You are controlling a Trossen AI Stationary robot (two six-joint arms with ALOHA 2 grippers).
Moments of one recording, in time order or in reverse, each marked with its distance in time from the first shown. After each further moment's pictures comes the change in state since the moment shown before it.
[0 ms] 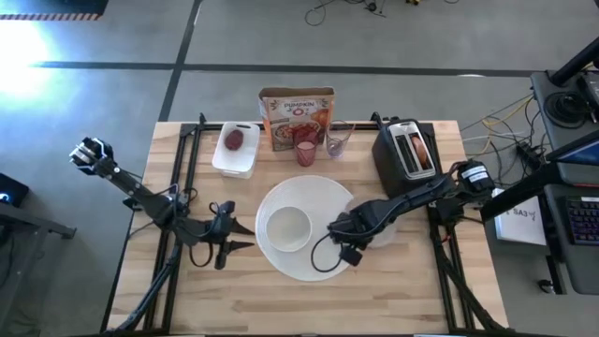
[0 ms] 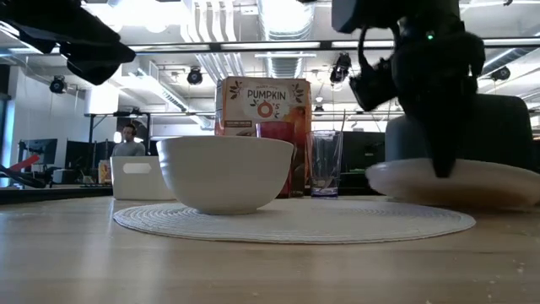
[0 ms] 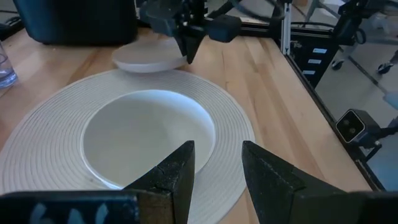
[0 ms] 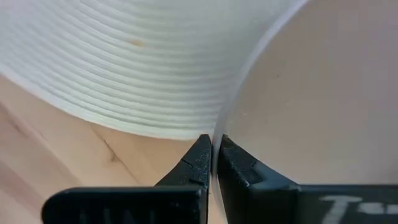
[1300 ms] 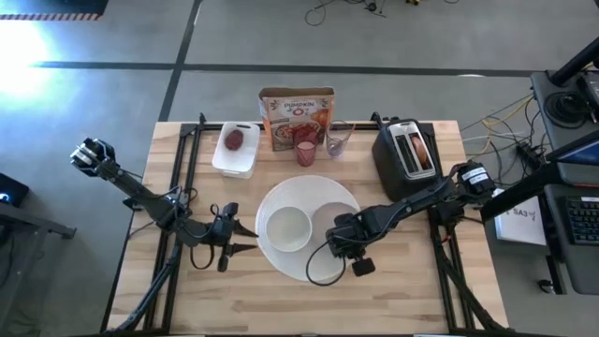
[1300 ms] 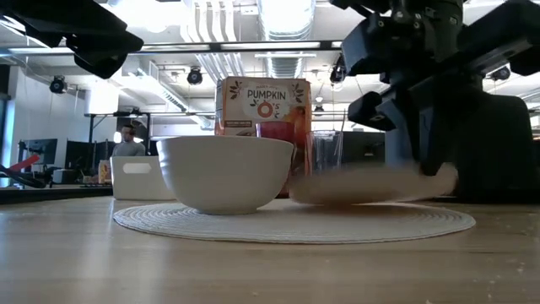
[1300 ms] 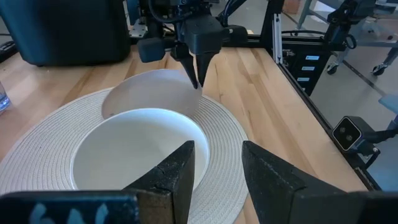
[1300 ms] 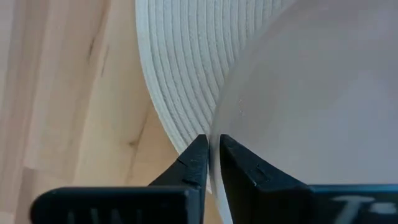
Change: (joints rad) left arm 0.000 0.051 0.000 0.113 0.003 0.079; right arm 0.046 0.003 -0.021 0.208 -0.044 -0.736
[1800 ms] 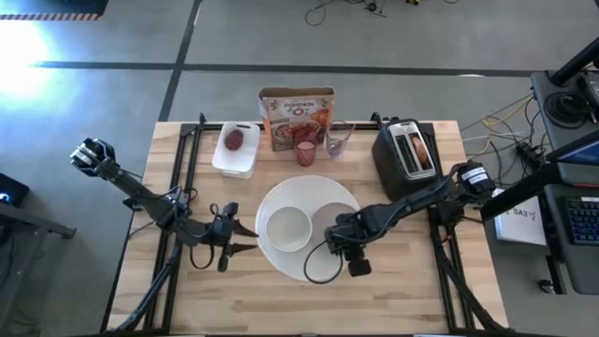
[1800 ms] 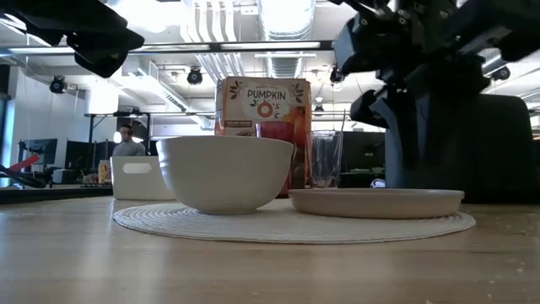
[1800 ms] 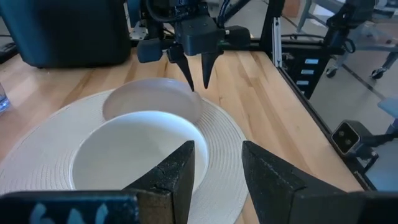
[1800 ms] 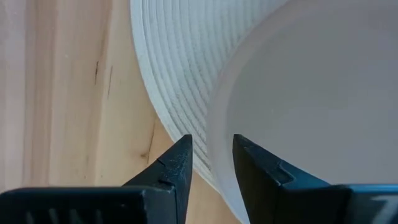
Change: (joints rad) left arm 0.000 0.000 0.000 0.016 -0.007 -0.002; right arm -0.018 0.000 0.031 -0.021 -0.017 0.100
